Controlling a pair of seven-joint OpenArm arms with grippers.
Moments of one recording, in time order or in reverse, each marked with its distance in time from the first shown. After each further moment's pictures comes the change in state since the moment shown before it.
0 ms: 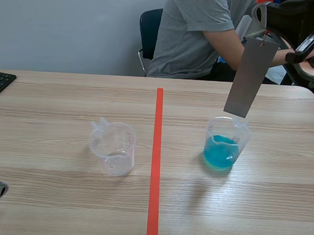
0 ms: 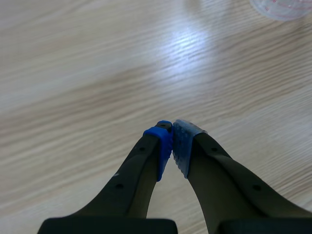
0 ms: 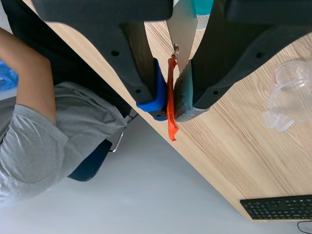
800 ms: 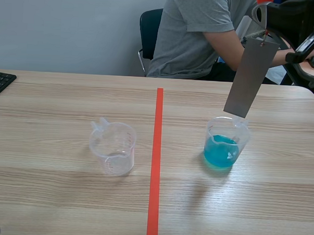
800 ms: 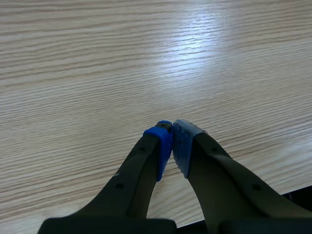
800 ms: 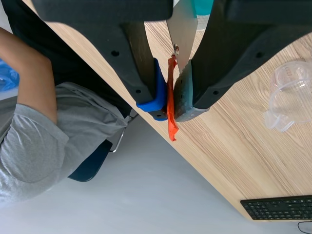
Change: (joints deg) left arm 11.6 13.5 -8.7 0.0 7.8 0.2 -3.0; right arm 0.0 0.0 0.0 0.0 0.0 0.0 0.0
